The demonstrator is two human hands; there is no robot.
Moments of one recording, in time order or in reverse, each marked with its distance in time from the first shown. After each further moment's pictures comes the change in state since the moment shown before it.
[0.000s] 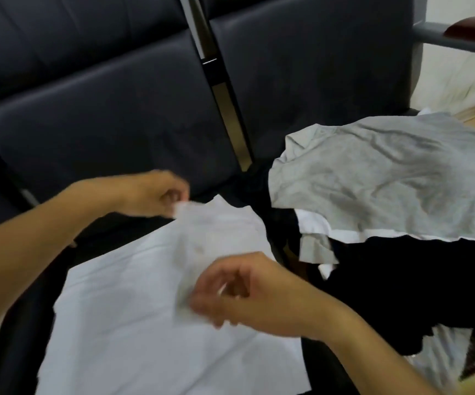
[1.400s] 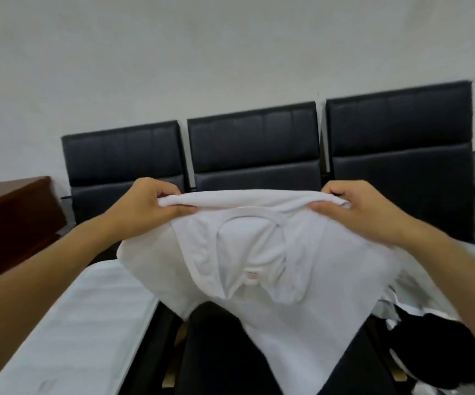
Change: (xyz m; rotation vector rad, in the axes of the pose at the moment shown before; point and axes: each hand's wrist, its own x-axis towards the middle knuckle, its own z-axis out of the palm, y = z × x) left_hand -0.409 0.017 -0.036 -0.380 0.940 -0.197; right_hand -0.046 -0.226 0.058 -0.779 0.280 -0.488
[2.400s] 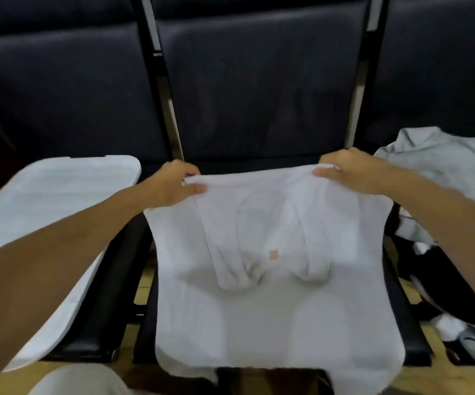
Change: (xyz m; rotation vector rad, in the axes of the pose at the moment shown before) left_hand 0.034 -0.181 0.231 0.013 -0.407 -0.280; right_hand 0.047 0.223 0.145 -0.390 -0.536 0.306
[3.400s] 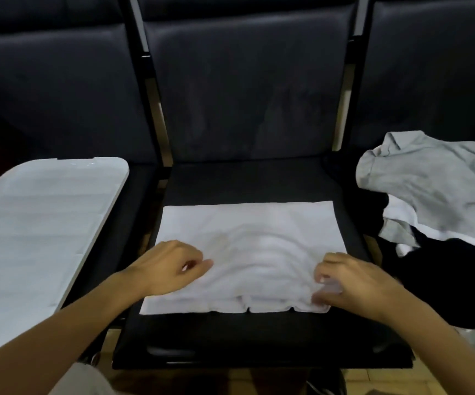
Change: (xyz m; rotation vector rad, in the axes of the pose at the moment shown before) left_hand -0.088 -0.006 0.096 0.256 -0.110 0.294; right_hand -0.136 0.006 0.110 -0.174 -0.181 -0.025
